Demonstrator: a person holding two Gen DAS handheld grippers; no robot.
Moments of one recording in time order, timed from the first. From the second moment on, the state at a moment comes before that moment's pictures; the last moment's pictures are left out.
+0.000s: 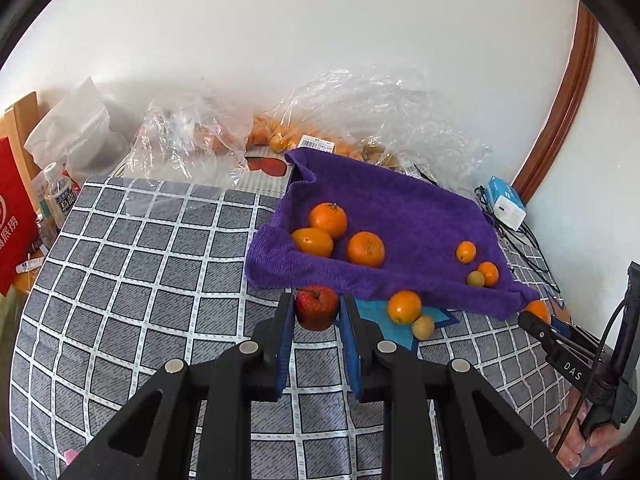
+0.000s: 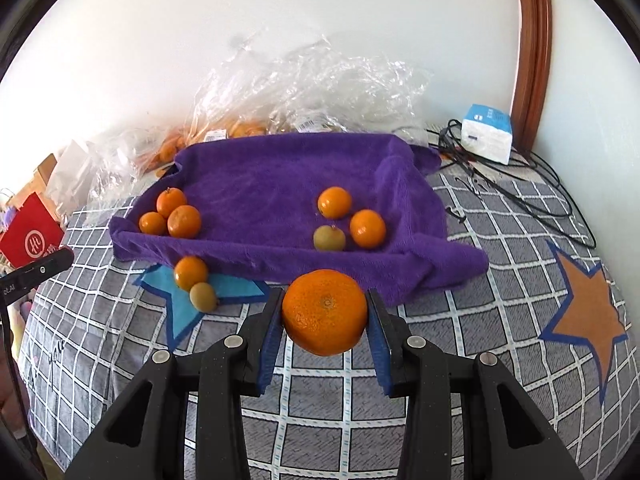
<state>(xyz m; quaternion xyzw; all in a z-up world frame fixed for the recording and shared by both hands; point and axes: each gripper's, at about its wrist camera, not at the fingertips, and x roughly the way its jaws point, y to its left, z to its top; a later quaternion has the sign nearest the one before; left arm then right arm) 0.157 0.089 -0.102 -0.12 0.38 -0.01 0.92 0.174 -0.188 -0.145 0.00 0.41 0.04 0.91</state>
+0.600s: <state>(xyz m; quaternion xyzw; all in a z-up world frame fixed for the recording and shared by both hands) 0.187 0.081 -0.083 -0.12 0.37 -0.03 0.92 0.200 -0.199 -0.116 0.01 0.39 0.03 0.92</state>
